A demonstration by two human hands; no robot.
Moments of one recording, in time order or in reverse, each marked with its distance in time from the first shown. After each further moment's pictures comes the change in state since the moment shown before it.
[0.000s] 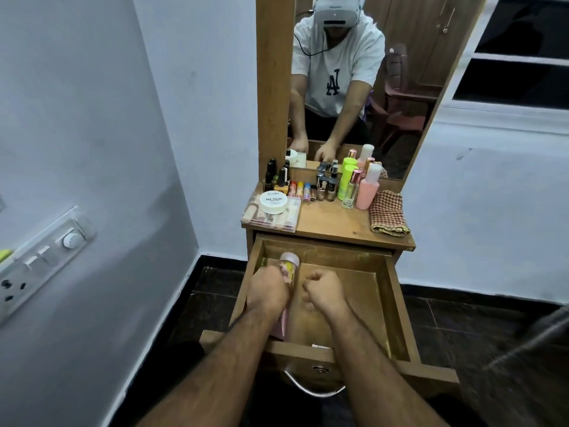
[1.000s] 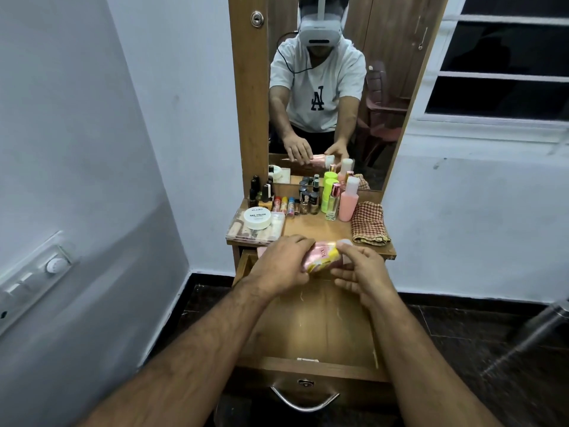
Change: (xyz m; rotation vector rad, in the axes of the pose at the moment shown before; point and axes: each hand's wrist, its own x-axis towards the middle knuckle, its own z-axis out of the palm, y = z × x) left_hand 0.011 0.071 -0.050 0.238 0.020 0.676; right_hand -0.017 -0.056 -0.117 0.531 0.029 0.023
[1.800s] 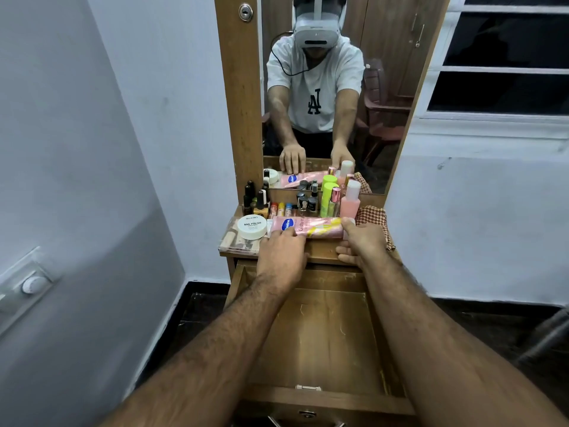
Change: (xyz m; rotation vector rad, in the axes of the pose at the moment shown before) left_hand 0.048 -0.007 0.015 0.248 0.079 -0.190; right_hand 0.074 -0.045 0.025 -0.257 0.265 0.021
